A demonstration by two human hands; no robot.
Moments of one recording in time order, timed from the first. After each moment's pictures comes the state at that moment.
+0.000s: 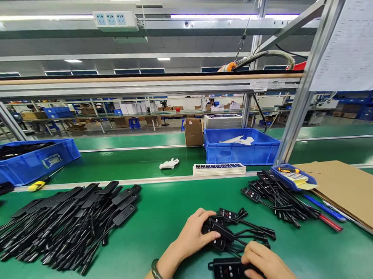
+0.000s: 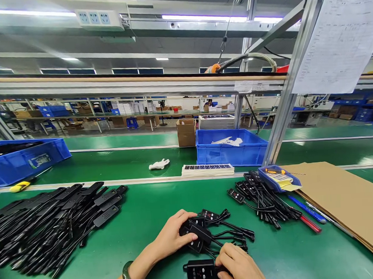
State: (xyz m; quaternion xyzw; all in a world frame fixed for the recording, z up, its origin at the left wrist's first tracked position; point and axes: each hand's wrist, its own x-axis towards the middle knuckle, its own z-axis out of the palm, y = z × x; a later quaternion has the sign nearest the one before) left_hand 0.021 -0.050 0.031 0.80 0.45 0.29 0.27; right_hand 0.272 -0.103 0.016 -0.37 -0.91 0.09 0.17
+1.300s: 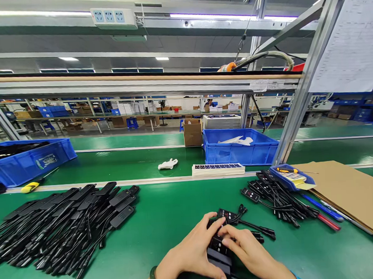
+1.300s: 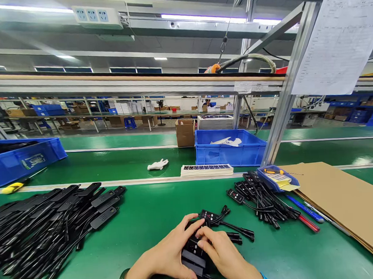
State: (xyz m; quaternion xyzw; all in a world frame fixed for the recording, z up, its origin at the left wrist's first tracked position) left_hand 0.018 -0.062 0.029 0.88 0.32 0.20 0.29; right_hand 0.222 -0.072 0.039 -0.42 -0.82 0.31 0.25
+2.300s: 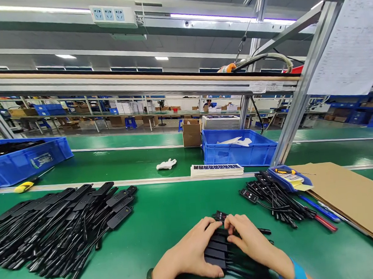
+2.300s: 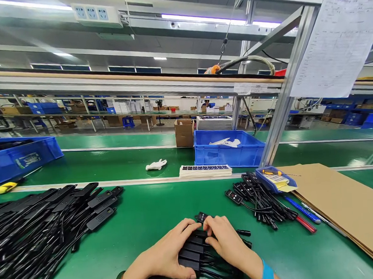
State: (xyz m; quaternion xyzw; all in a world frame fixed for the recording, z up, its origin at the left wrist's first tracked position) left_hand 0.021 -0.068 0.047 0.88 0.33 0.21 0.28; right_hand 0.238 -0.051 0.042 -0.44 -0.86 0.17 0.19
